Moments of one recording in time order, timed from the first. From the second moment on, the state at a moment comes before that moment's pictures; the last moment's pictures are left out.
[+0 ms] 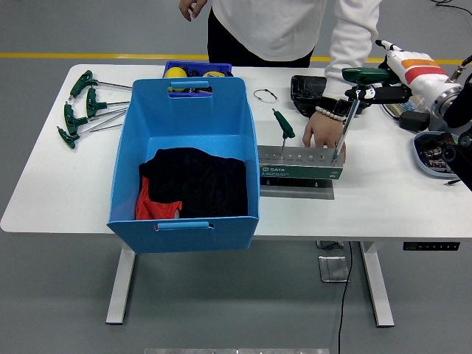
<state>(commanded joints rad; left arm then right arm) -0.03 0.15 -0.84 -0.18 0.64 0.25 0.04 0.87 -0.42 0.75 0.89 -1.83 -0.13 0.02</state>
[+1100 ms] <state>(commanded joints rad) -0.02 0.15 -0.86 -0.18 0.66 0.25 0.04 0.88 -0.41 0.76 0.88 -1.83 -0.13 0.02</state>
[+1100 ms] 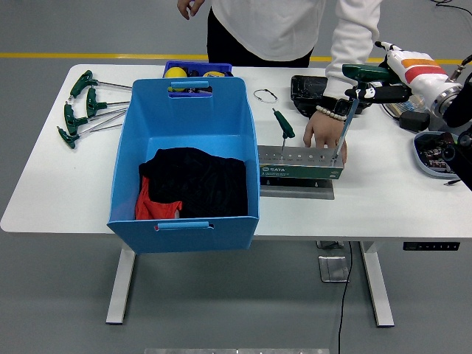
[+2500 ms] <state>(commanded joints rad) -0.02 0.15 -0.85 -0.18 0.65 0.25 0.04 0.89 -0.43 0.77 0.88 -1.83 -0.13 0.02</state>
